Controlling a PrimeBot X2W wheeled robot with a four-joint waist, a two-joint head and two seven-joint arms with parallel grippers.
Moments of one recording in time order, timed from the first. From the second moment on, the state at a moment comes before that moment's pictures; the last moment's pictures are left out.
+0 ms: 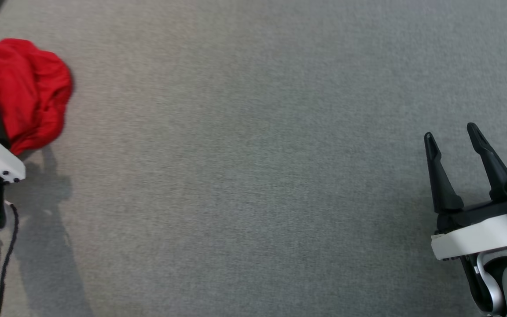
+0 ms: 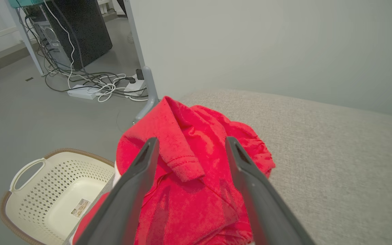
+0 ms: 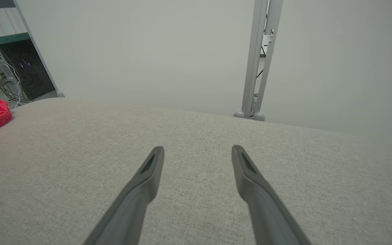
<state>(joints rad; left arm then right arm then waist) -0.68 0.39 -0.06 0.80 -0.51 0.03 -0.17 -0.16 -0.11 0.02 -0.13 0.11 0.13 -0.03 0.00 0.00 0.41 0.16</state>
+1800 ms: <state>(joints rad) 0.15 0.33 -0.10 -0.27 -0.32 0.27 -0.07 0.06 -0.05 -0.01 0.01 0.18 0.13 -0.10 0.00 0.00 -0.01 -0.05</state>
